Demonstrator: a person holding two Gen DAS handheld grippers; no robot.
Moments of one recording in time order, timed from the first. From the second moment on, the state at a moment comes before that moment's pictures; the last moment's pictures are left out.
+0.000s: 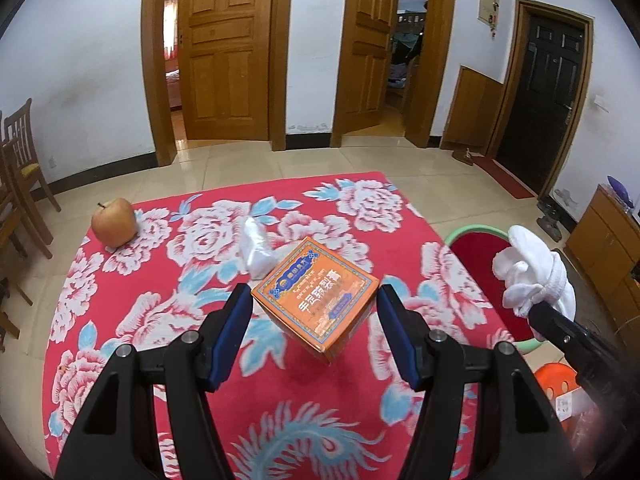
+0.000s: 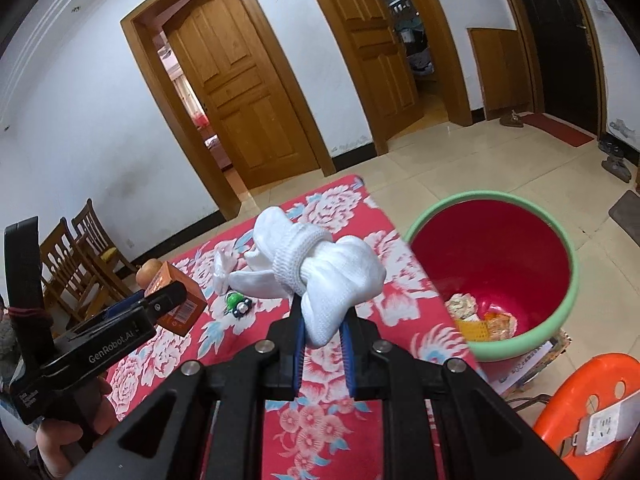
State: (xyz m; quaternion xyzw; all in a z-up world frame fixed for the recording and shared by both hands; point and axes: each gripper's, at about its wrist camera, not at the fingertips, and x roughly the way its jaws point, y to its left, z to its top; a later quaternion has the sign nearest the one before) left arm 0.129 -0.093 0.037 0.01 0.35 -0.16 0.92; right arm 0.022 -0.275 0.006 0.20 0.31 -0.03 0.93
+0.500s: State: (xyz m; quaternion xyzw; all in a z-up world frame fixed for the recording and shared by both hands) left arm 0.117 -0.138 0.044 0.02 0.35 -0.20 0.92; right arm -0.007 -0.325 0.006 0.23 0.28 -0.08 0.93
